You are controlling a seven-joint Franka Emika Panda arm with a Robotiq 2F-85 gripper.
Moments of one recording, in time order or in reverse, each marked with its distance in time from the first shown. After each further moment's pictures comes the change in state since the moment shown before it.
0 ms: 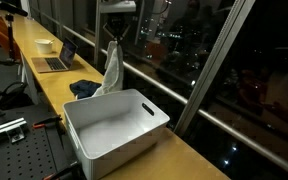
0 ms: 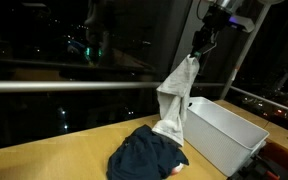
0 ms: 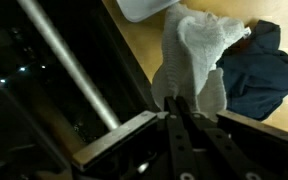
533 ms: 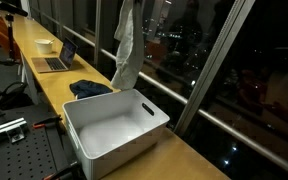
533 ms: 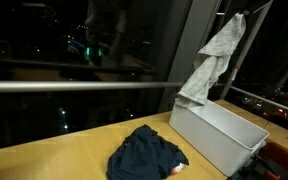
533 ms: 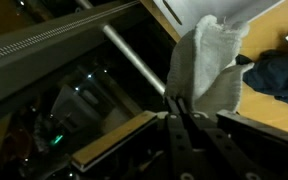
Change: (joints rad) arm -0.080 -0.367 -0.127 -0.066 -0.007 -0.070 0.037
